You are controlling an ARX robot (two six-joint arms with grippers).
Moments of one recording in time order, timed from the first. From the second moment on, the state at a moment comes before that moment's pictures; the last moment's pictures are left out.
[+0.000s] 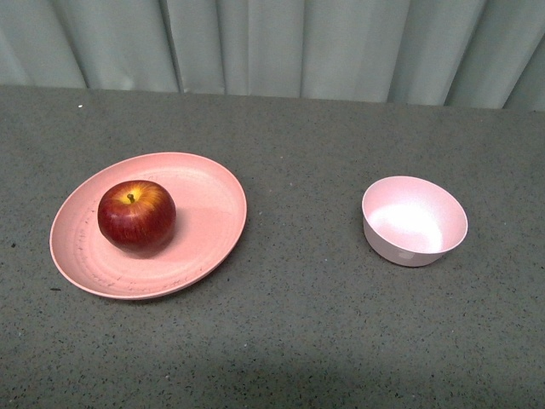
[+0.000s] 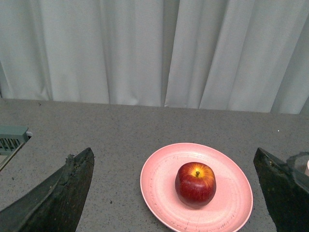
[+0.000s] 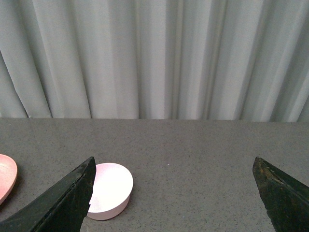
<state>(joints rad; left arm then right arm) 0.00 0.00 0.02 0.00 0.00 0.00 0.00 0.00 0.01 0.00 0.00 -0.01</state>
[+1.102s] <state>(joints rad) 0.00 0.00 0.02 0.00 0.00 0.00 0.12 1.08 0.28 0.39 -0.10 -0.17</state>
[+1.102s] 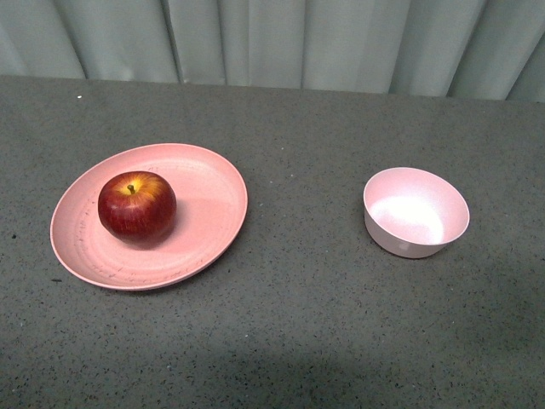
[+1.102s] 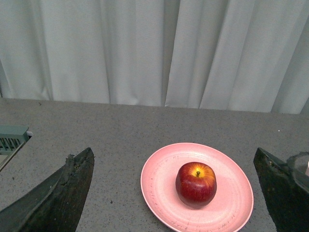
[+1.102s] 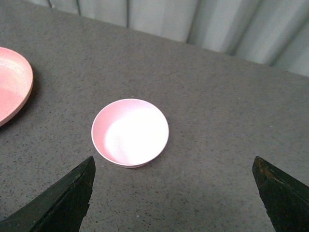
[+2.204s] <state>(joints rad) 0.00 0.00 0.02 0.00 0.00 0.00 0.31 2.07 0.98 0.05 -0.14 -0.47</state>
